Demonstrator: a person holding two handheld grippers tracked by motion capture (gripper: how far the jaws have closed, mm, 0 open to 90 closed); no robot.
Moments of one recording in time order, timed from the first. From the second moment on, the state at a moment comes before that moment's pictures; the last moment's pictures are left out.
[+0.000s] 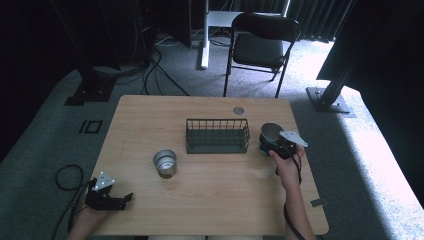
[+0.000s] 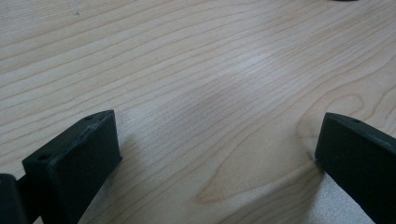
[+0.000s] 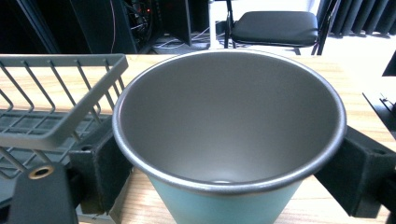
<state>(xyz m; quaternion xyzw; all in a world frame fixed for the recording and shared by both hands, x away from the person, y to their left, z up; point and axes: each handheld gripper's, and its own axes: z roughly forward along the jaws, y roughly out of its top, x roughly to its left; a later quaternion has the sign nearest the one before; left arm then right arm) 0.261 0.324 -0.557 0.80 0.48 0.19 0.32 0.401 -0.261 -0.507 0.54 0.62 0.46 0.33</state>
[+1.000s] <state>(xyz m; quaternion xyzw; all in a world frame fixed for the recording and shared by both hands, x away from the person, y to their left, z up) 0.261 0.324 -0.557 0.80 0.48 0.19 0.32 0.402 -0.253 -0.443 0.52 0.62 0.48 0.35</state>
